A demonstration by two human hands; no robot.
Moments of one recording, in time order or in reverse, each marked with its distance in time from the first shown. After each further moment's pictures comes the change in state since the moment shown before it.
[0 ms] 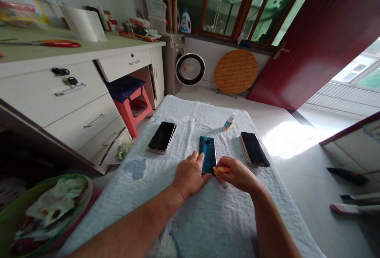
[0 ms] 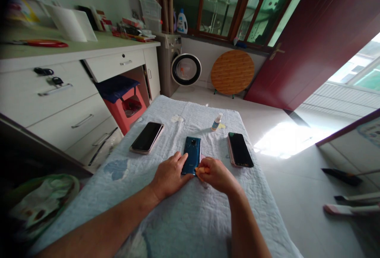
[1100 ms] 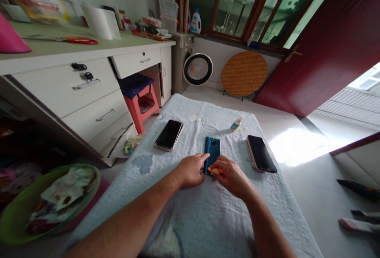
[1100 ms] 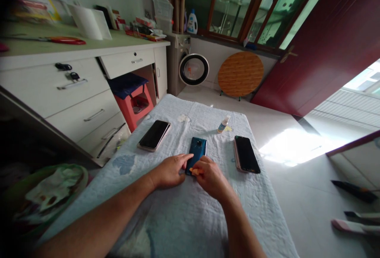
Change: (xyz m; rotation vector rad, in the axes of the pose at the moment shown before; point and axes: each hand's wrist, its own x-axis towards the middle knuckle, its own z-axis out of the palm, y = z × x) left_hand 0.010 -0.030 -0.016 -0.227 -0.190 0.195; right_hand 0.011 -0.020 0.023 -0.065 0.053 -0.156
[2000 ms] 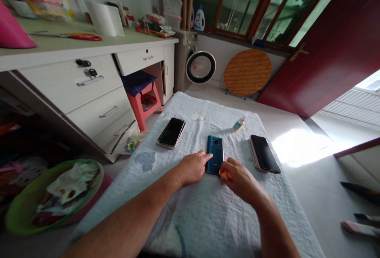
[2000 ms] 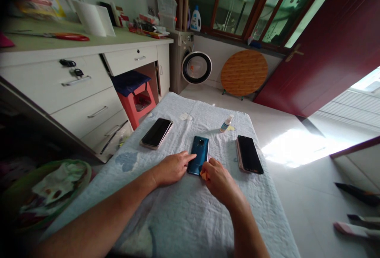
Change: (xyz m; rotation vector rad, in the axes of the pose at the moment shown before) left_hand 0.001 -0.004 0.001 0.117 0.000 0.026; right_hand -0.014 0.007 -0.008 -0.185 -0.092 0.087
